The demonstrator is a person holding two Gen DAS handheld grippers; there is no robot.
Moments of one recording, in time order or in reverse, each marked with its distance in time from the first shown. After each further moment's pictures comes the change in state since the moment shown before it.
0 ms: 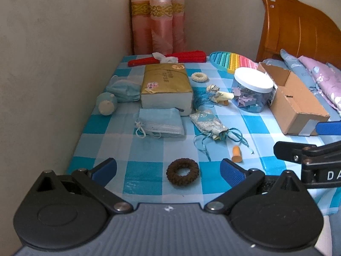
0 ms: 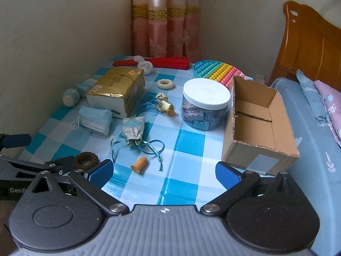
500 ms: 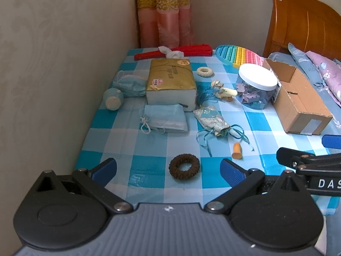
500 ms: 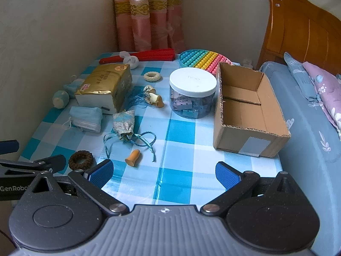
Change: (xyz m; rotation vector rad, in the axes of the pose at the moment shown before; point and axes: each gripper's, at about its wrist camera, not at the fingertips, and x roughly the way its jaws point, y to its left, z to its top) left arm -0.010 -0.005 0.013 -0.018 0.075 0.040; right arm -0.005 -0.004 -0.003 0.098 0.051 -0.046
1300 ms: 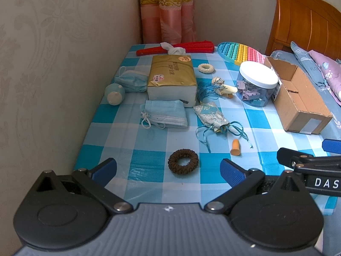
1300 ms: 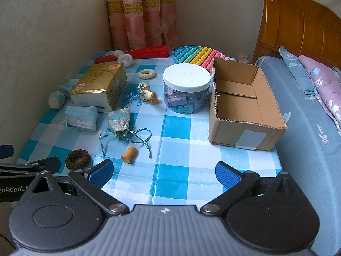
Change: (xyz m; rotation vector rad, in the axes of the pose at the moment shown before) left arm -0.004 -0.003 -0.001 -0.008 0.019 0.012; right arm 0.001 -0.007 -0.004 0.035 0.015 -0.012
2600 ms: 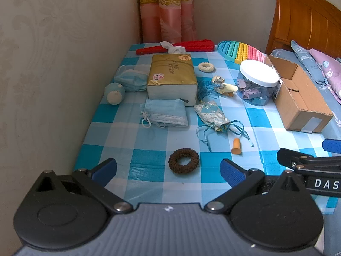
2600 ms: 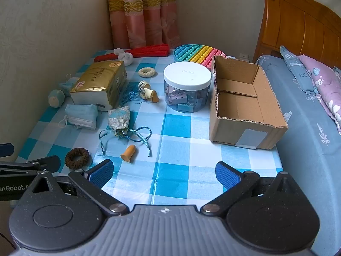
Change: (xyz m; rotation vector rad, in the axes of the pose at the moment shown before) left arm 0.005 -0.004 -0.002 0.002 0.005 0.001; right arm 0.000 0.003 0.000 0.000 0.006 -0.004
